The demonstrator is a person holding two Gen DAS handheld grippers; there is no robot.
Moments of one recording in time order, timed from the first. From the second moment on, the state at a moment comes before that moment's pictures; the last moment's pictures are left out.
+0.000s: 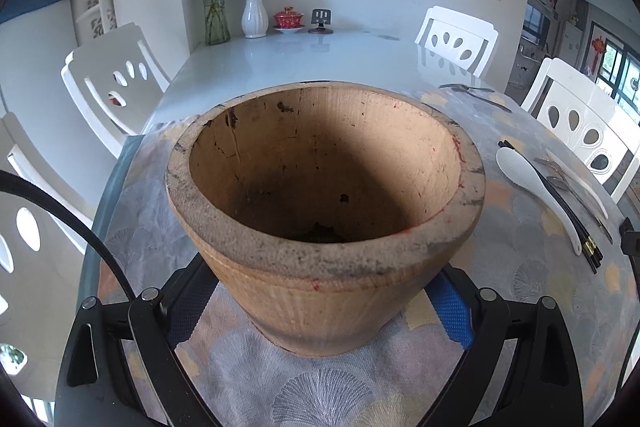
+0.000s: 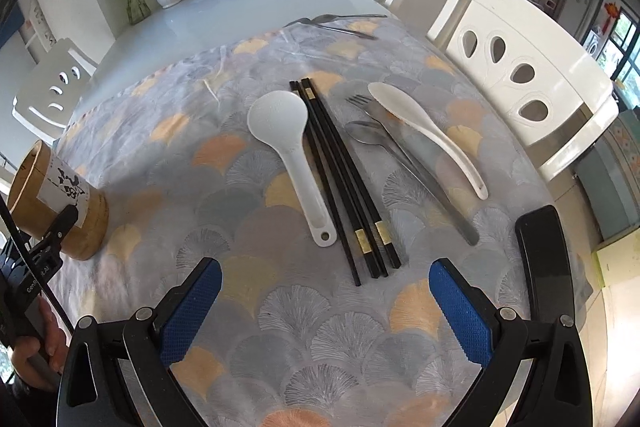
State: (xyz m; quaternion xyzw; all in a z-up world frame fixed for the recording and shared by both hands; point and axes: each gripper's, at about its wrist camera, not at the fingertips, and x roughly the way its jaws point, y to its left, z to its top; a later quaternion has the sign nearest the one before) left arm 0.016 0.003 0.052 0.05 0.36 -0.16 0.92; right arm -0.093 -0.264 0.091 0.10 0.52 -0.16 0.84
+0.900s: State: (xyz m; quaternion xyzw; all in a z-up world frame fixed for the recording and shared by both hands) left arm 0.019 0.016 0.036 0.00 0.35 -0.17 0.92; right arm -0.038 -0.295 0.070 0.12 0.53 -0.14 0.83
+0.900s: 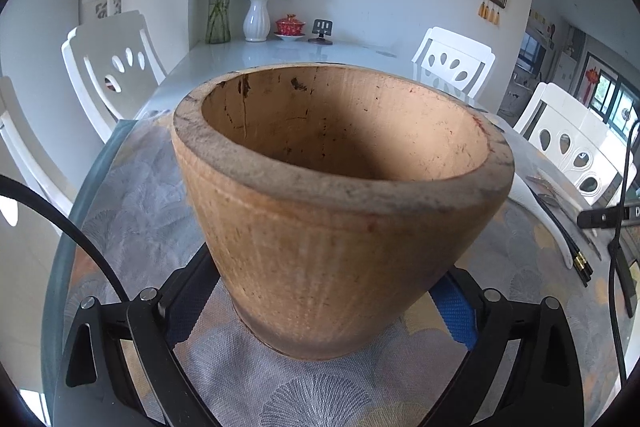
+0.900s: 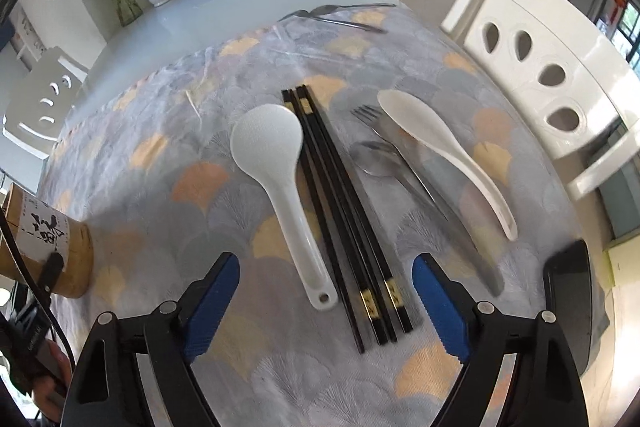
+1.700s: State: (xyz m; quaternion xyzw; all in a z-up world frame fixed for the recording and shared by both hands) left arm 0.021 0.016 0.033 -0.01 0.36 -0.17 0.92; right arm 0.035 -0.265 0.033 -0.01 0.58 -0.13 0.81
